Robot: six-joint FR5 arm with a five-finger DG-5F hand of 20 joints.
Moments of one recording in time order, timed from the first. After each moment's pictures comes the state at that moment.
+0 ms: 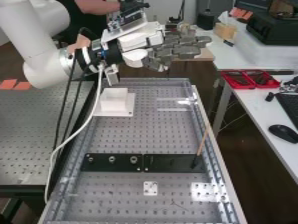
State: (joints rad) arm 1.53 -1.81 -1.87 -2.33 -1.66 -0.66
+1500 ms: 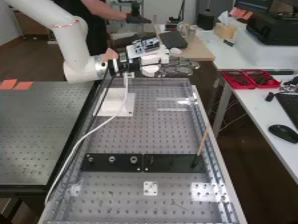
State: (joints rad) arm 1.77 -1.97 -1.85 -2.37 -1.53 -0.59
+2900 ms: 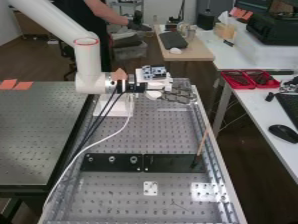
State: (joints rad) arm 1.79 -2.12 -1.78 -2.46 -1.47 -0.54
